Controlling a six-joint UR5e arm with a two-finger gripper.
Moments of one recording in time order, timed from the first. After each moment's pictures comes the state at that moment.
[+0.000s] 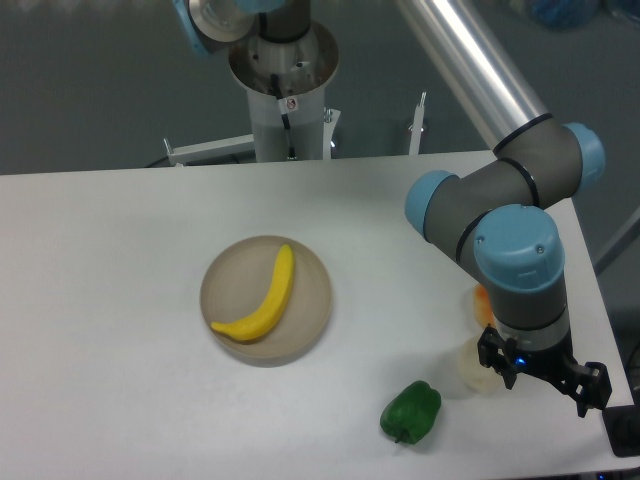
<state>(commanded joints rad) 2.34 -2.29 -1.07 -0.93 1.74 1.14</state>
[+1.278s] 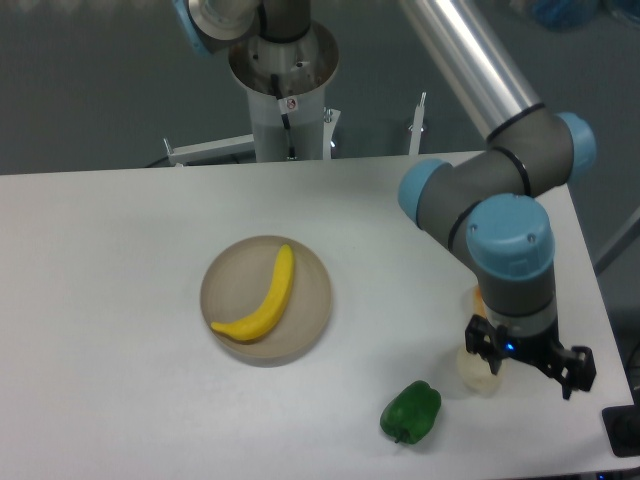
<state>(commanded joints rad) 2.35 -2.15 -1.27 -0.94 1.73 1.09</state>
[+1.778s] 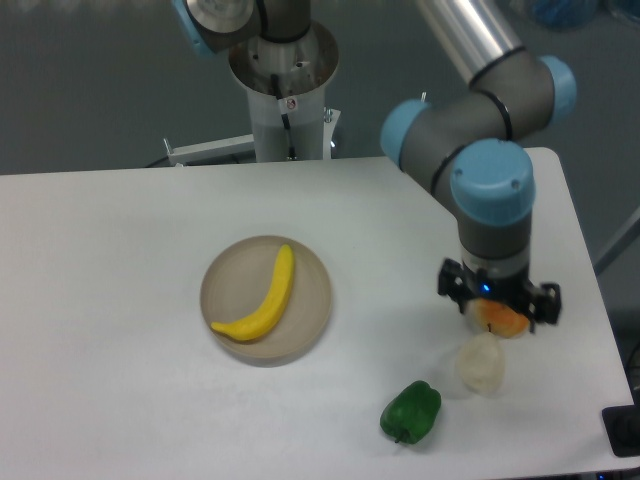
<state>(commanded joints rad) 2.34 -1.98 -1.42 -1.21 1.72 0.84</state>
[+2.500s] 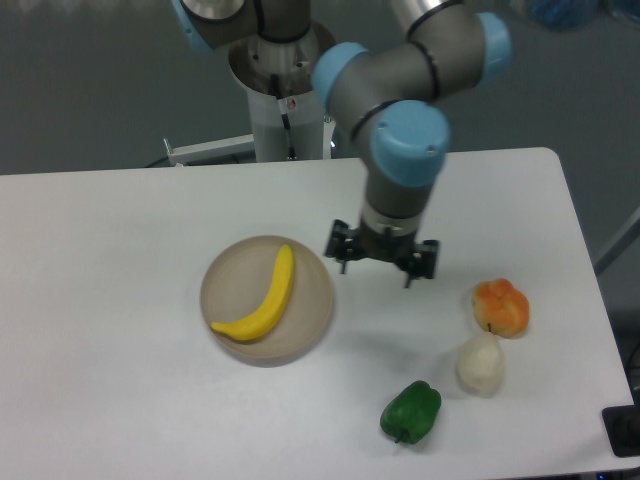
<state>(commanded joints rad) 2.21 -1.86 -1.72 -1.08 1.51 0.69</state>
